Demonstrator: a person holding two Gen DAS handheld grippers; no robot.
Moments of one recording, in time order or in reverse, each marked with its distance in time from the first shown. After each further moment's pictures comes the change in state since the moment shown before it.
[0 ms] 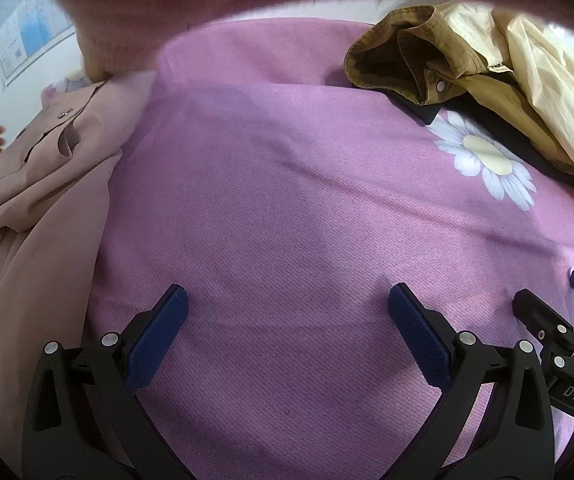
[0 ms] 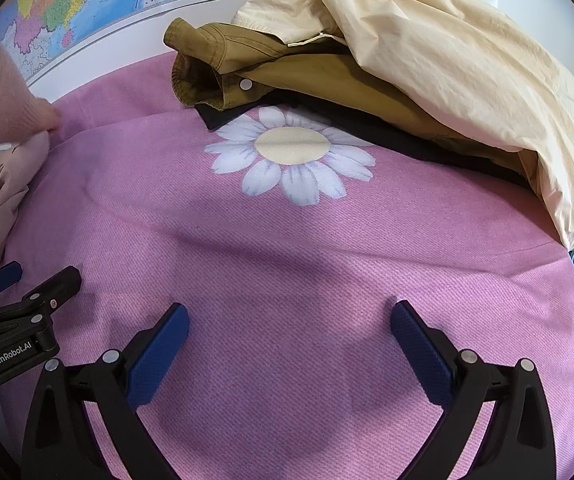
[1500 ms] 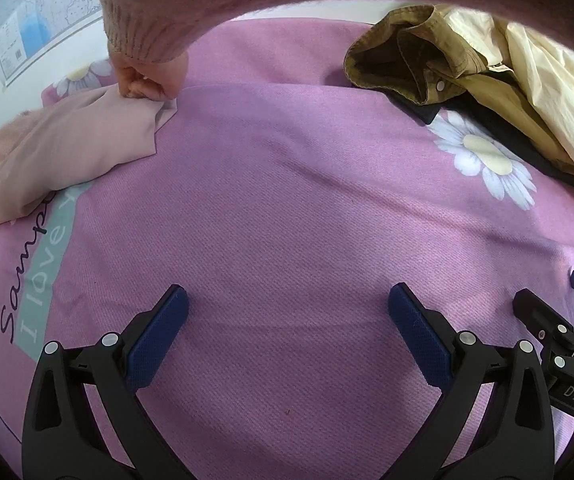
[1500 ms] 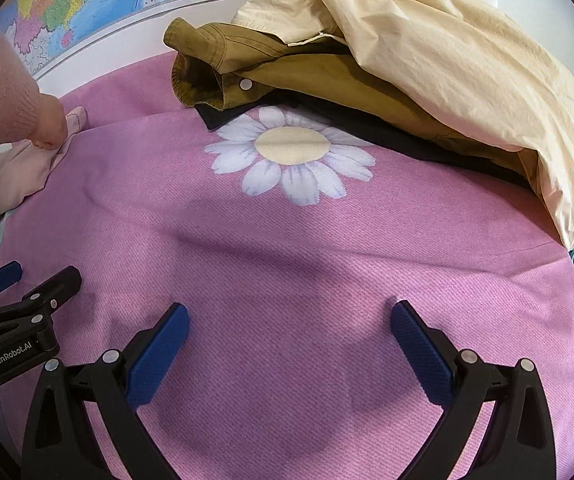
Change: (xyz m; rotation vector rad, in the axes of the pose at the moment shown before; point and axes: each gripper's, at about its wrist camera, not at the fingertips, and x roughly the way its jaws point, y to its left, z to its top) left arm 0.001 -0.003 -0.003 -0.001 -0.005 0.004; right arm 0.000 0.000 0.000 0.001 0.001 0.001
